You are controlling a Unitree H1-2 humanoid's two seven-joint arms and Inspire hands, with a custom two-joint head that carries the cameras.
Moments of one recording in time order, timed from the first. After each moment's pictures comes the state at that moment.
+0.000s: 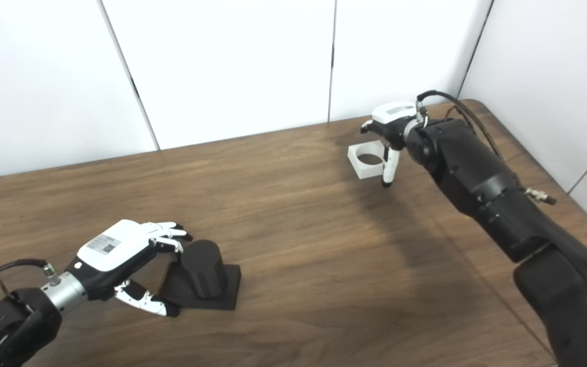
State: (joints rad) left arm -0.37 0.55 -0.54 0.06 0.70 -0.34 -0.26; right arm -0.65 -0.67 0.38 0.32 -0.92 0.23 0.57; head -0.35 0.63
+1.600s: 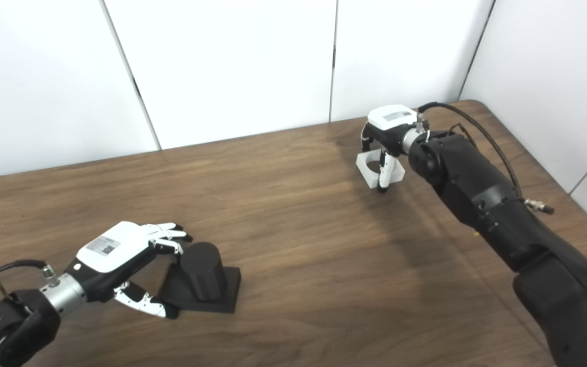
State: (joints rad) left arm -0.36 0.55 -0.52 0.05 0.69 -0.33 -0.29; right arm -0.61 -0.68 0.37 0.36 -0.86 0.12 0.36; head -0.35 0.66
